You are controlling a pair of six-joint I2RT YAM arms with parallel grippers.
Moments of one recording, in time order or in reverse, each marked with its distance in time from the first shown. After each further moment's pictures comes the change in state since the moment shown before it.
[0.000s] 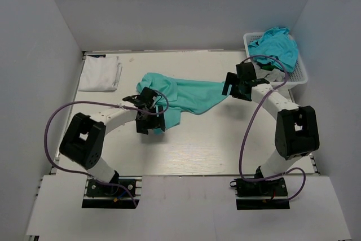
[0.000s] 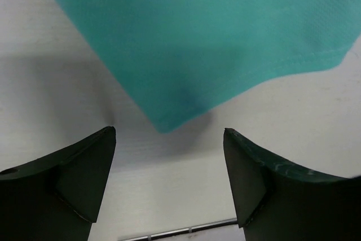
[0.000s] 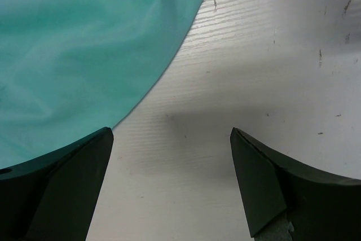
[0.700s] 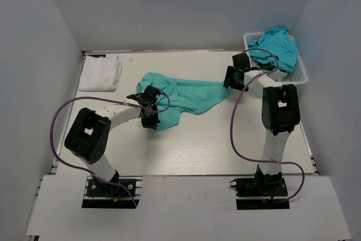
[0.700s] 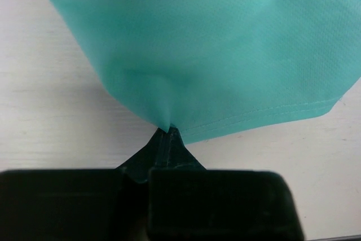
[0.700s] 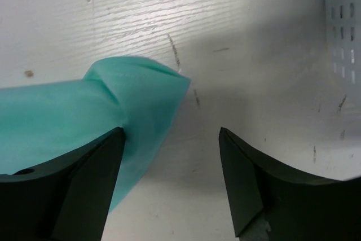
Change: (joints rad) left arm -0.017 0.092 0.047 0.048 -0.112 -0.018; right arm -0.049 0.352 0.294 -0.004 0.050 -0.051
